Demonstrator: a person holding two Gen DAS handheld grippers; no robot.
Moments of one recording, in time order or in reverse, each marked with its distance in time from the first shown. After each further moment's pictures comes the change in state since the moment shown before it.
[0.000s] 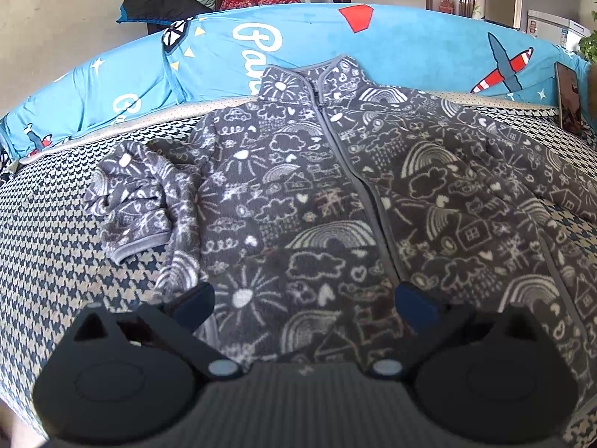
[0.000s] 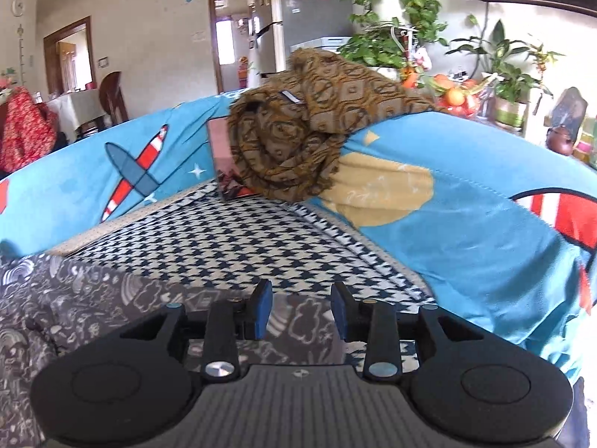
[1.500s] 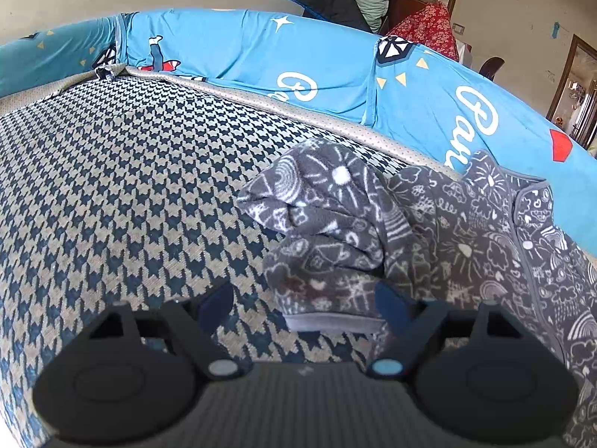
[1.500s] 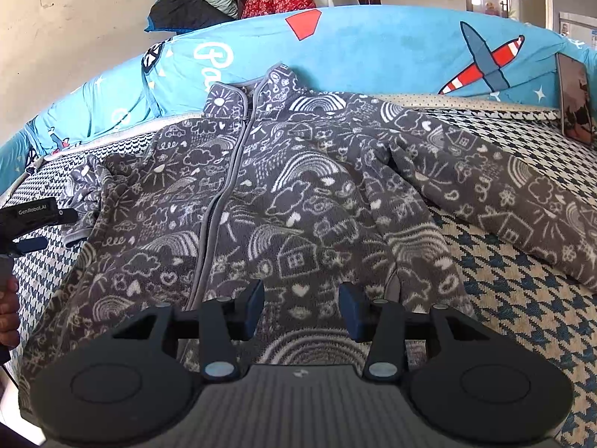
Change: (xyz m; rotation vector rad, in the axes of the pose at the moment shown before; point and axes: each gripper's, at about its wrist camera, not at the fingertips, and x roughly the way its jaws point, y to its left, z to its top) left arm 0.065 0.174 0.004 -0.474 -0.114 0.095; right arm -0.025 0.213 -0.091 -0.395 0.264 0.637
